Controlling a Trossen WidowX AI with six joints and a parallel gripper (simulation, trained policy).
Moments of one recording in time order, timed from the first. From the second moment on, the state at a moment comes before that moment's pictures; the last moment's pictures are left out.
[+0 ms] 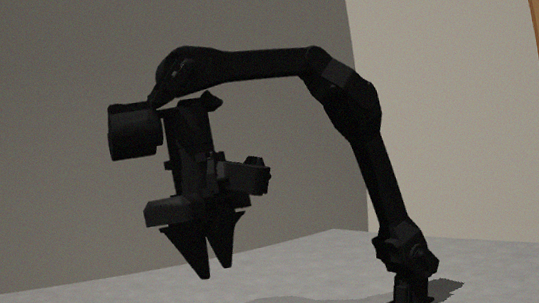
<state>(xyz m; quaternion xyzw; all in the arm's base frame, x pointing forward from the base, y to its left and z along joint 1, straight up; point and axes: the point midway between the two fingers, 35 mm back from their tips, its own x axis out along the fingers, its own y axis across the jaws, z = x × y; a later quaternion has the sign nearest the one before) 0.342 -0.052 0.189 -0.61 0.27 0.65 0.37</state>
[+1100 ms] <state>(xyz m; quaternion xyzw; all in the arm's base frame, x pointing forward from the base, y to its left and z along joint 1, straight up) 0.332 -0.106 0.100 -0.55 0.32 0.70 0.31</state>
